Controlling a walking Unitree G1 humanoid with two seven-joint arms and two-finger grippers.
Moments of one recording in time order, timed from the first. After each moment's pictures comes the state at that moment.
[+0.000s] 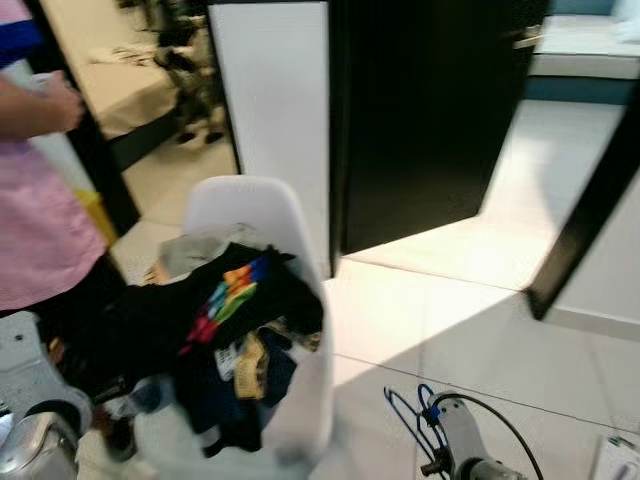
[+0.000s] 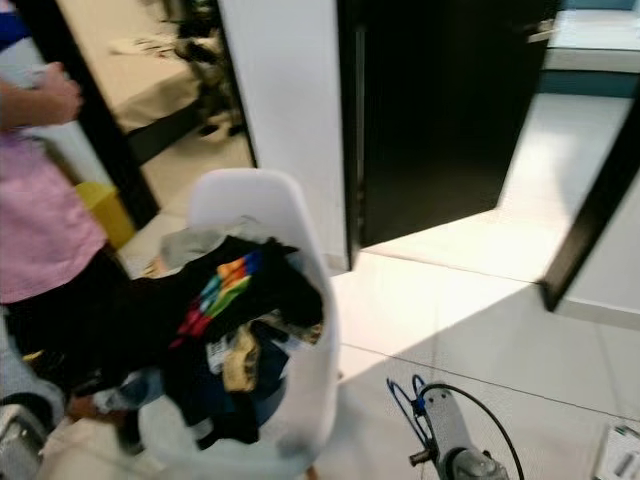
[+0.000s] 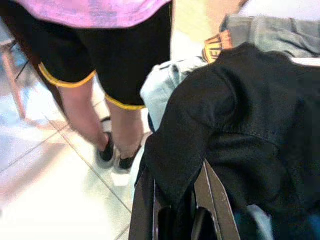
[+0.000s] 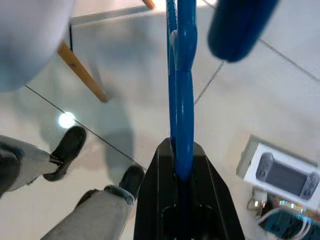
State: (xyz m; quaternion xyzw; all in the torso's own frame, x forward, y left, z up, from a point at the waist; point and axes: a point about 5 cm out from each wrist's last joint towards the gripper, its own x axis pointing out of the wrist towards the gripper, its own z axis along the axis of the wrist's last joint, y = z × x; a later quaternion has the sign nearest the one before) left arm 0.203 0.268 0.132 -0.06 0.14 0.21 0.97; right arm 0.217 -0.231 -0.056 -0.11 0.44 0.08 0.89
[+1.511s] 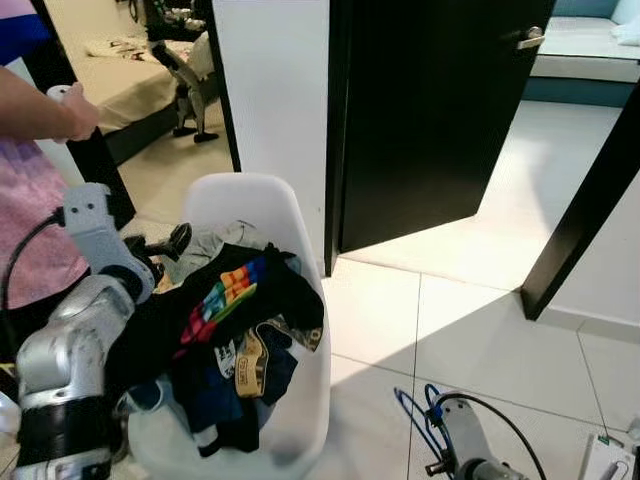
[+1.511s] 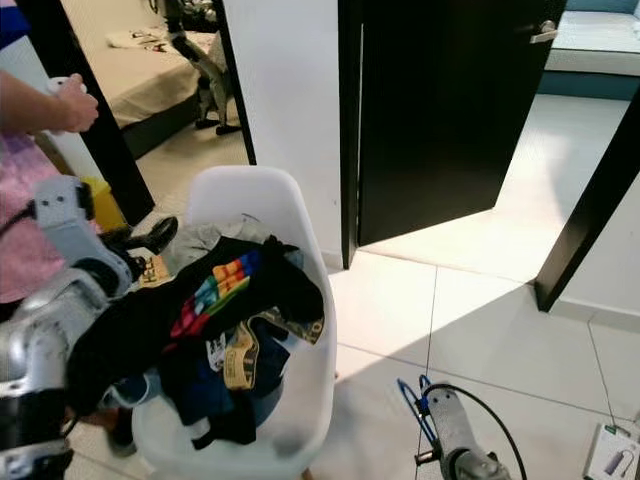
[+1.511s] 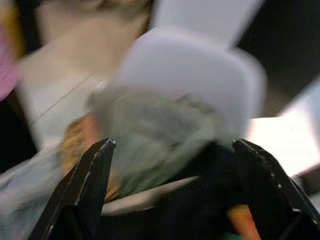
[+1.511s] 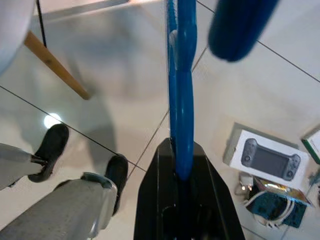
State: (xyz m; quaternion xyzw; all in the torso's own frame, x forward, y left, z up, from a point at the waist) left arm 0.328 0.248 0.174 -0.16 0.07 0.07 0.98; right arm 0.217 -0.234 -0.056 -0.12 0.44 0.06 0.89
